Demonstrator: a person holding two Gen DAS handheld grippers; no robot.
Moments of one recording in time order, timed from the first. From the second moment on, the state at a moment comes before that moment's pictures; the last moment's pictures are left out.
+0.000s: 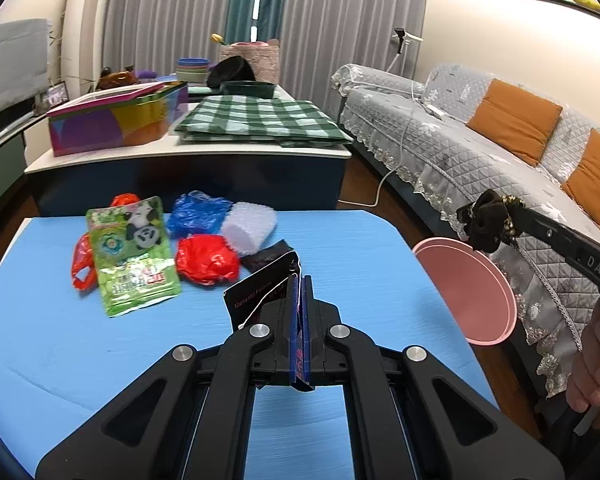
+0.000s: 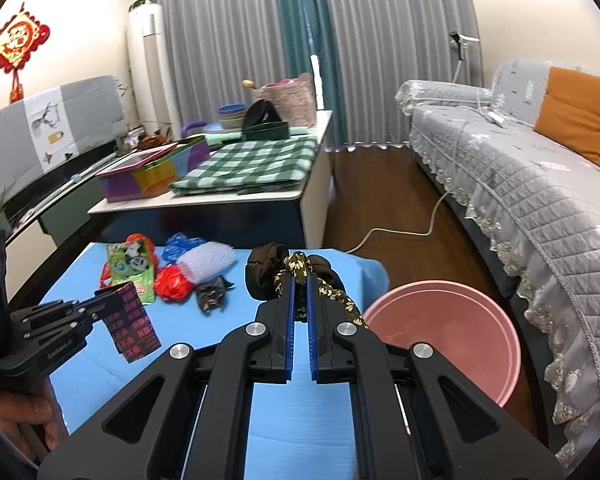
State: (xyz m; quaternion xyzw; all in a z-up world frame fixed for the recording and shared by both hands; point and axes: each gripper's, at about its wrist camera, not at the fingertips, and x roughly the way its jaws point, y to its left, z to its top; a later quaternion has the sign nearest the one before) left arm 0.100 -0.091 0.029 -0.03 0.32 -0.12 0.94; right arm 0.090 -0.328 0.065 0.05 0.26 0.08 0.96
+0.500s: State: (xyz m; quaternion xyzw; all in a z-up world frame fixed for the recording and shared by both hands) left arm 0.117 -0.157 0.042 -0.02 0.32 -0.15 0.93; right arm 0.095 -0.397 0.086 0.06 0.25 0.01 0.97
